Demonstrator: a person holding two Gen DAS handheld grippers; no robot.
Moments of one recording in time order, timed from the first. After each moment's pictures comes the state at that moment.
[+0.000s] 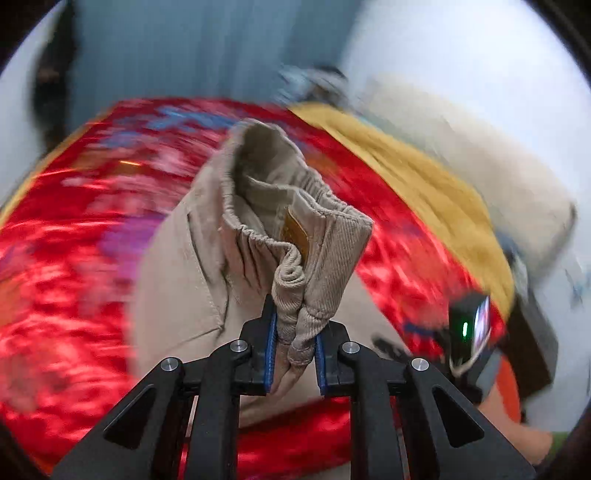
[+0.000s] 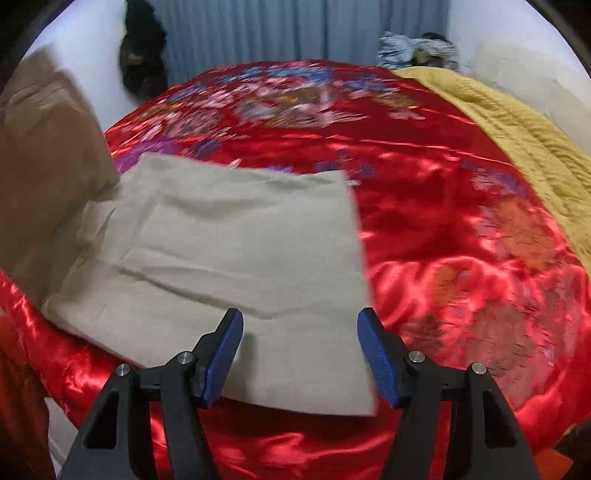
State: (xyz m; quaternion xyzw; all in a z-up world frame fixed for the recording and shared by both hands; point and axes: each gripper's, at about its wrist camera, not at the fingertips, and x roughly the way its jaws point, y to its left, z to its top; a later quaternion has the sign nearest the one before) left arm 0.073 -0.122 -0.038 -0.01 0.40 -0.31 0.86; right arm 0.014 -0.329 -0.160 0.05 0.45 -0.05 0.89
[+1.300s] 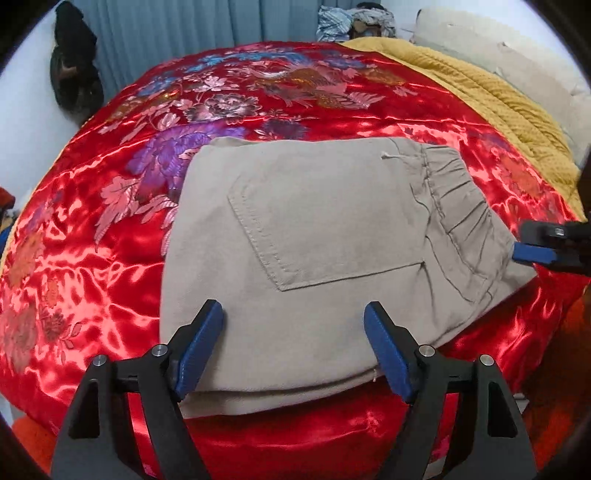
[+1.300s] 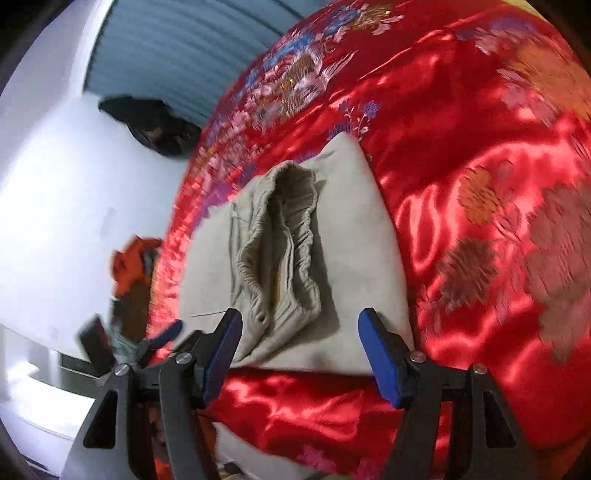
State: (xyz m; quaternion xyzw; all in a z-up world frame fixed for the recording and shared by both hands) left arm 0.080 -0.112 -0.151 0.09 0.47 -0.16 0.87; right arm 0.028 -0.384 -0.176 0.35 0.48 0.14 0.79
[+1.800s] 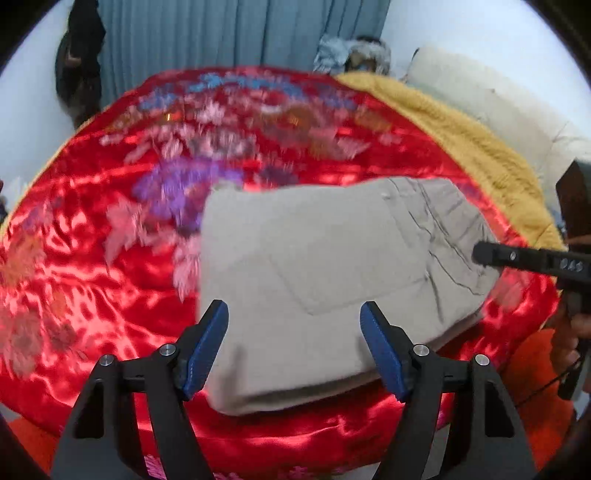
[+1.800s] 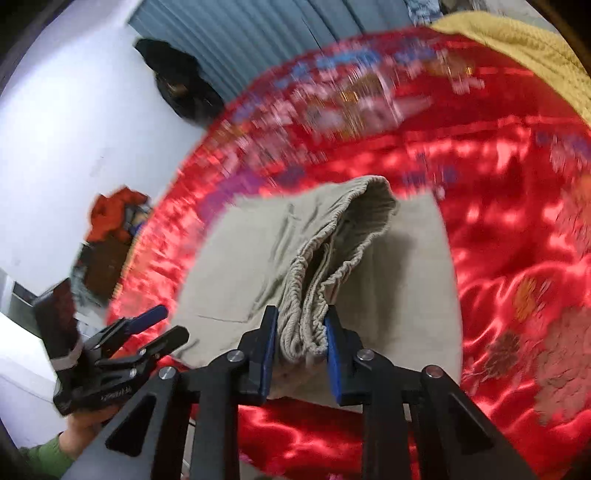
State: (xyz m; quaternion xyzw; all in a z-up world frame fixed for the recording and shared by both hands) left arm 0.076 -0.085 -0.086 0.01 0.43 -0.20 0.88; right arm 0.037 -0.348 -0.097 0.22 0.45 0.15 0.85
